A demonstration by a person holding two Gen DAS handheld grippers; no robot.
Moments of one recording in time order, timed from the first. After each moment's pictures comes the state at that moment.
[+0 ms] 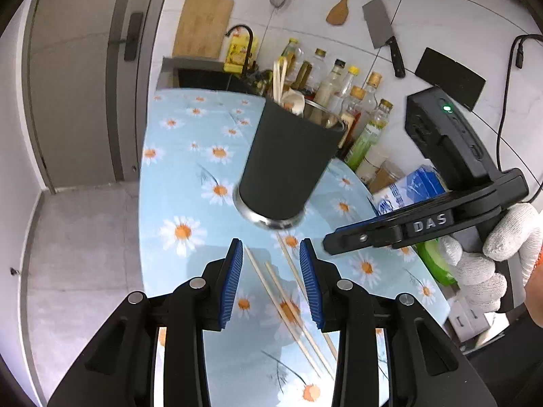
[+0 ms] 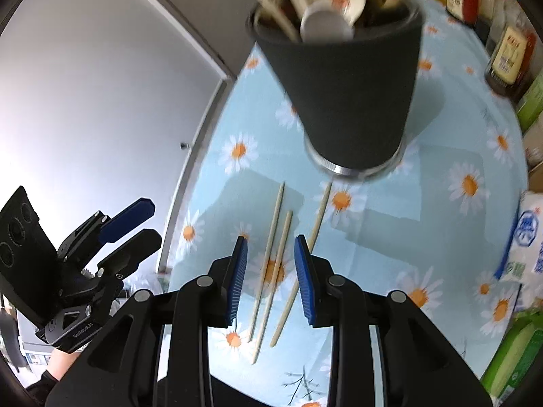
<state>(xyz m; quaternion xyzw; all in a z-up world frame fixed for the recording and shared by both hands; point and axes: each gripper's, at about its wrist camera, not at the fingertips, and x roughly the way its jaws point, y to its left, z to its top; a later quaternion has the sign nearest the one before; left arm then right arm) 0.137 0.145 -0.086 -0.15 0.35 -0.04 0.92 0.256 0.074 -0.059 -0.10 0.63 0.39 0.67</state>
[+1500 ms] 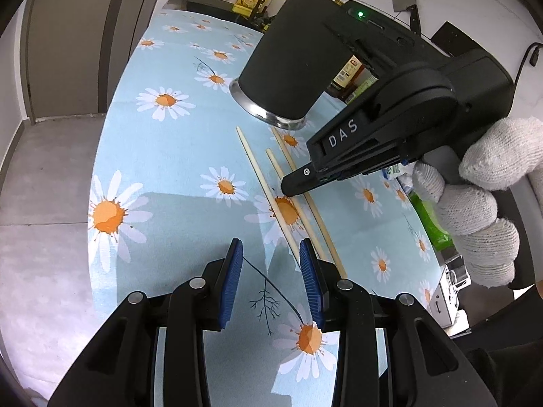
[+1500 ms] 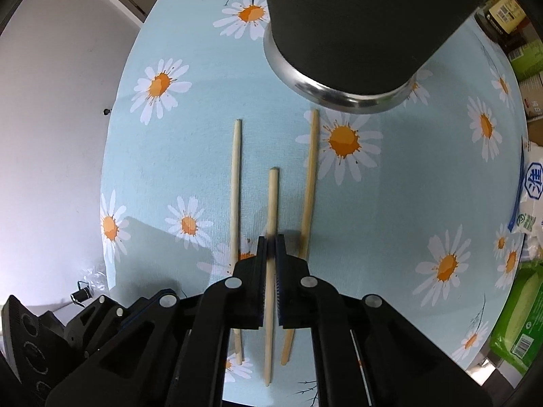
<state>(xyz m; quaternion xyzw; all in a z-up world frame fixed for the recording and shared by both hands) 0.111 0.128 -0.181 -0.24 0.42 -0.07 0.87 0.242 0.135 -0.146 -0.18 0.71 0.23 0.65</state>
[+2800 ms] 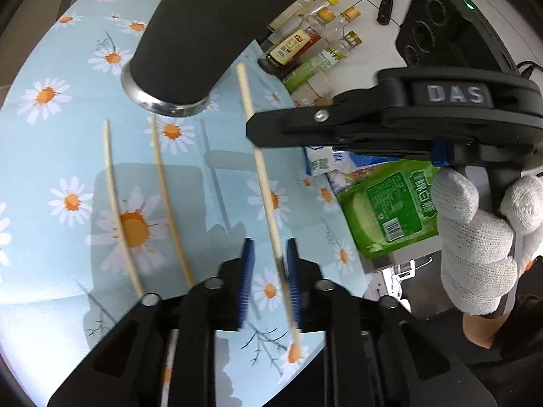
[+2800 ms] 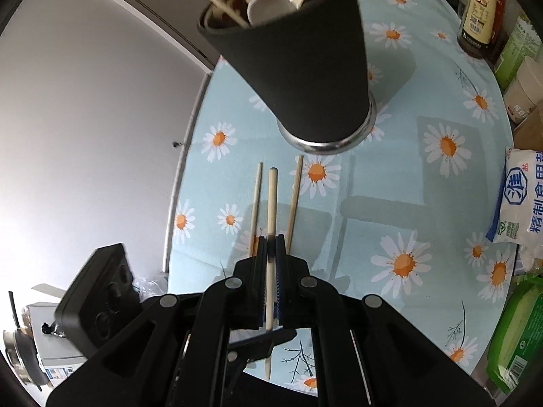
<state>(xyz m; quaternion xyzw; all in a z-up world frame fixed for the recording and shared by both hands) 0.168 0.064 -0.156 -0.31 0.44 -0.18 0.82 0.264 0.044 -0.051 -0.05 0.64 0.37 0.67</state>
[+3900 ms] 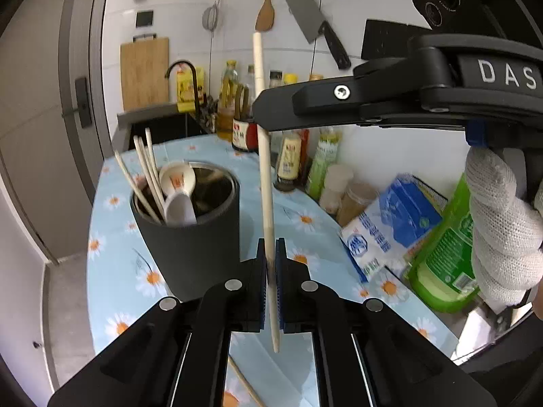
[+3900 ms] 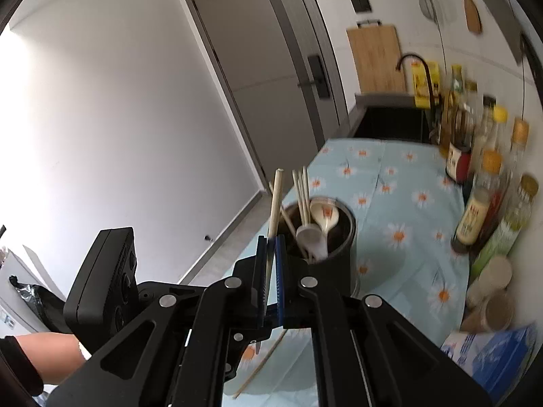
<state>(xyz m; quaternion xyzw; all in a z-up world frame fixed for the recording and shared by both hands) 0.237 0.033 -0.037 -0.02 0.31 -0.06 0.95 0.288 0.002 0.091 -0.04 0.35 0.52 0.78</state>
